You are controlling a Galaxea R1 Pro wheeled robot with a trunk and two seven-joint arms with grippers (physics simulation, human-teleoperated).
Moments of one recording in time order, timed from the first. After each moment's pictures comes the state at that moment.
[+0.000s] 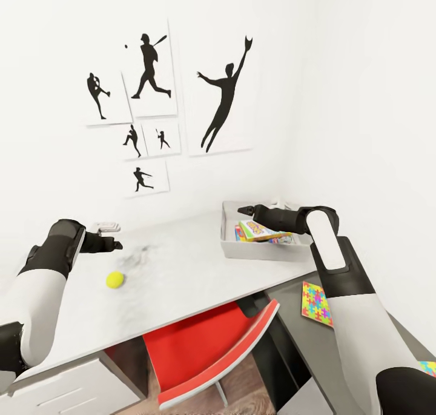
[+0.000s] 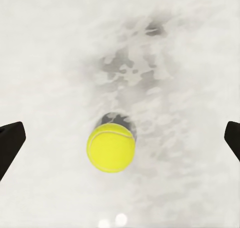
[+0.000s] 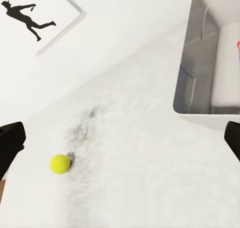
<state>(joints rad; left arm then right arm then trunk) -1.06 0.23 0.25 -0.70 -0.44 0.91 -0.46 -0.91 0.00 0.07 -1.31 -0.93 1.05 -0.23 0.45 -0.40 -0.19</state>
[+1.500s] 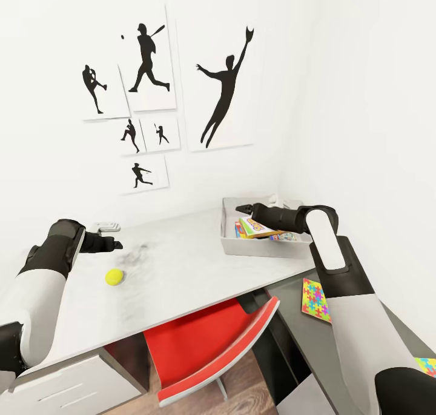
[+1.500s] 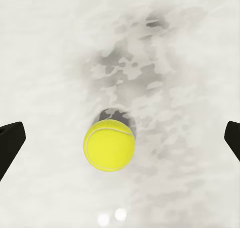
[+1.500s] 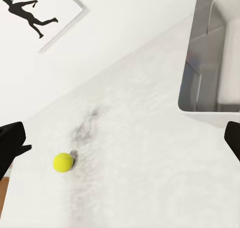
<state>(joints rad) -1.06 0.23 0.25 -0.70 -0.44 0.91 -0.46 -0.91 0.00 0.08 -1.33 -0.94 1.04 -0.23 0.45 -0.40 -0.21</state>
